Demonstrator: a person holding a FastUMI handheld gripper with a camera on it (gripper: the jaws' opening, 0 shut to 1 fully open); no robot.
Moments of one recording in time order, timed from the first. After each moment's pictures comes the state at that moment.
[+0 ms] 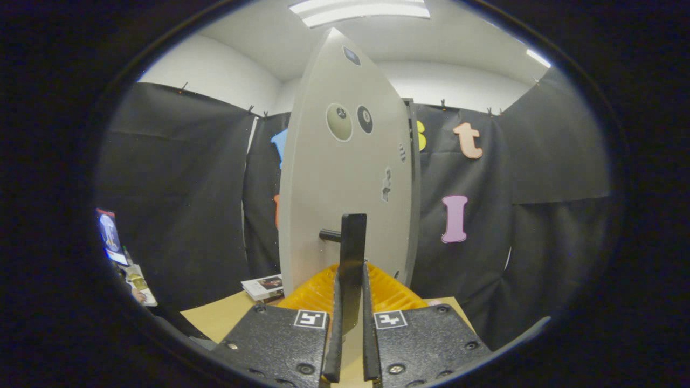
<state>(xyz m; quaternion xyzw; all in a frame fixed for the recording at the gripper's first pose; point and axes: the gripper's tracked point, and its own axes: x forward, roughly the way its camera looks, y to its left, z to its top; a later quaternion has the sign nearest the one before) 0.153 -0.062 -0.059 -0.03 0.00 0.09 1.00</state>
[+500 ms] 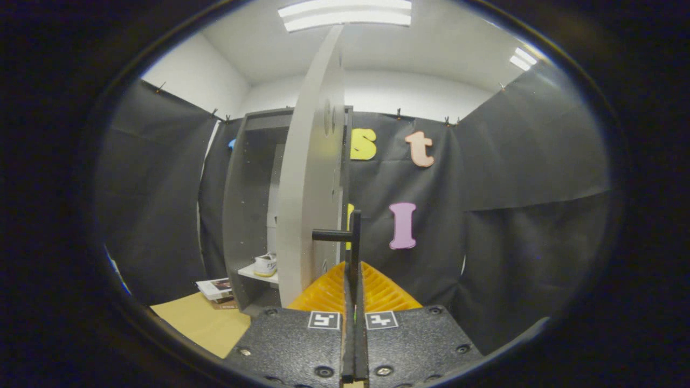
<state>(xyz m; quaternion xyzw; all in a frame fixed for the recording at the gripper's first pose) 0.157 -0.167 -0.059 -0.01 -0.02 0.02 1.00</state>
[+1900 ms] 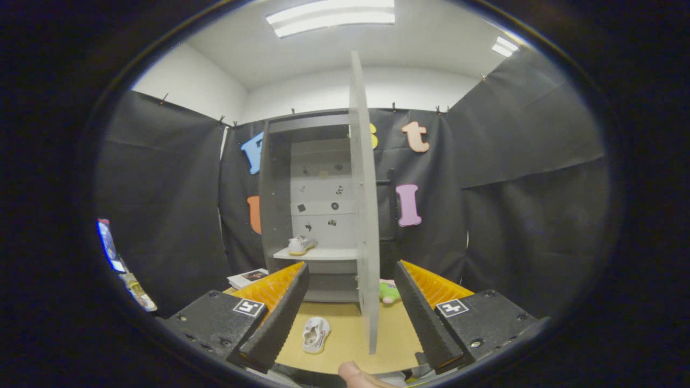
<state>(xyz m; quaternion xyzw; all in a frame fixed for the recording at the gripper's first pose) 0.011 -0.095 -0.126 0.01 0.00 0.03 1.00</state>
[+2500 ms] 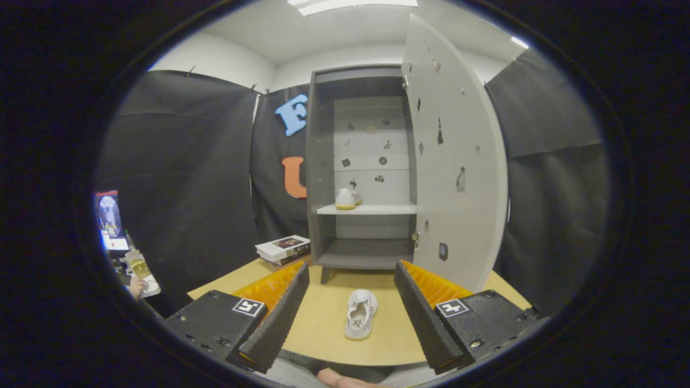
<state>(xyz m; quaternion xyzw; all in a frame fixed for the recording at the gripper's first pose) 0.090 0.031 -0.287 0.01 0.09 0.11 0.99</state>
